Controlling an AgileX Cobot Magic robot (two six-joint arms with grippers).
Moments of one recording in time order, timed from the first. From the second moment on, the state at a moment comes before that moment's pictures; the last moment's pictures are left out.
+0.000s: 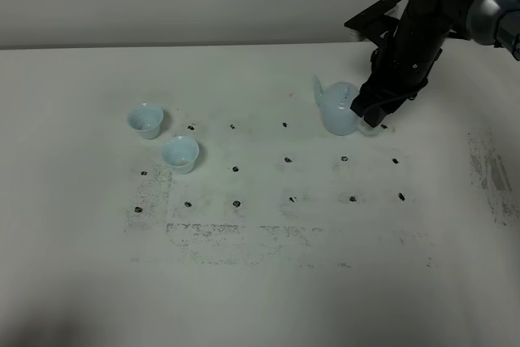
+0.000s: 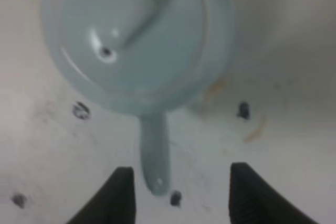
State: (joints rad) left arm 0.00 0.00 -0.46 -0.15 1.07 0.08; right arm 0.23 2.31 -2.00 0.11 1.22 -0.52
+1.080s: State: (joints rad) left arm 0.00 0.00 -0.46 -0.15 1.07 0.08; right arm 0.26 2.35 -2.00 0.12 1.21 -0.52
